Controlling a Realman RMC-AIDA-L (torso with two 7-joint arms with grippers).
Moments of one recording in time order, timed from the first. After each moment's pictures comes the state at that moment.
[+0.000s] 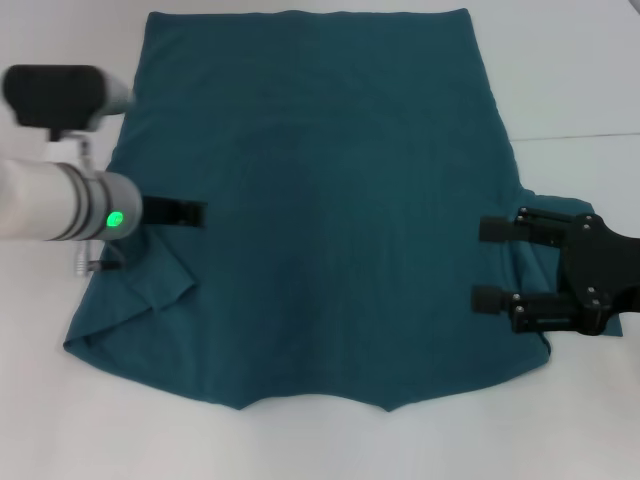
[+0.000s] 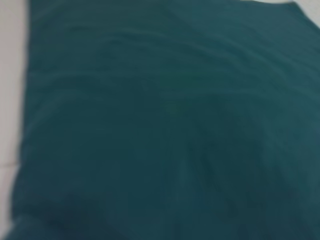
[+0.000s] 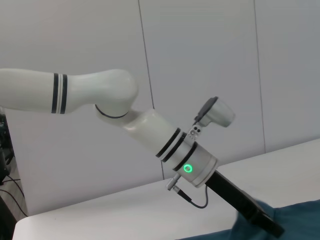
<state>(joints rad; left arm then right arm) -0.91 -2.15 0.91 0.61 2.65 0.68 -2.50 0.47 2.09 -0.50 -0.92 -1.96 -1.90 1.41</state>
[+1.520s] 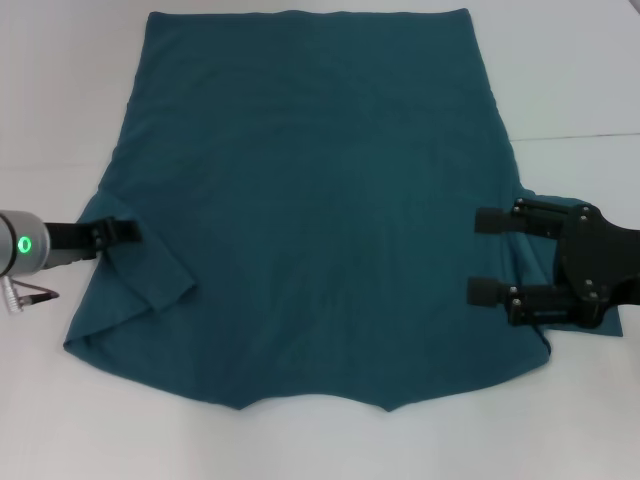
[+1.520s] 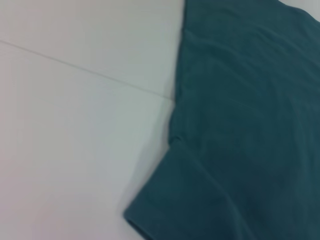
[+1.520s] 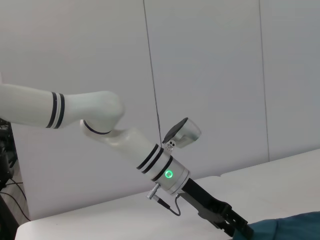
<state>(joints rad) -0.80 -2.10 0.72 0.59 2.65 0.70 -2.71 0.48 2.09 -0.50 -0.92 -1.95 -1.91 1.41</state>
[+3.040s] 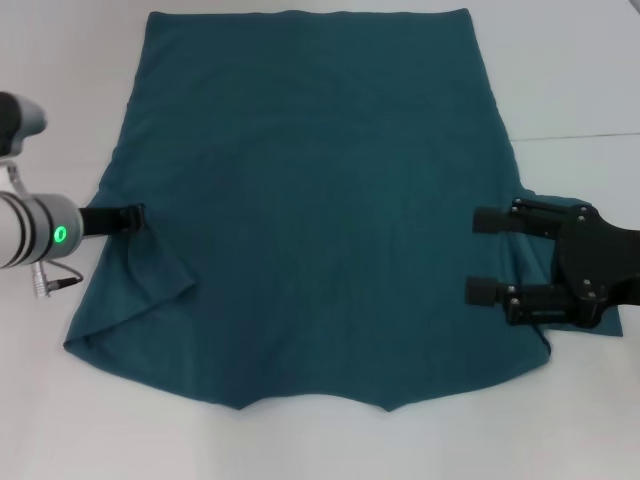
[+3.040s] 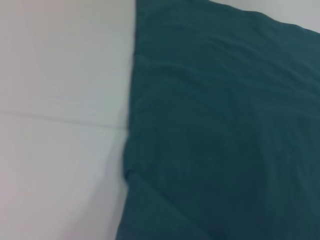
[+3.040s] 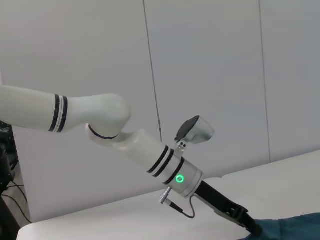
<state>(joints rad) -0.84 -2.14 0.77 0.57 2.64 0.59 -2.57 0.48 2.09 -0.50 -0.91 -1.95 -1.91 1.41</state>
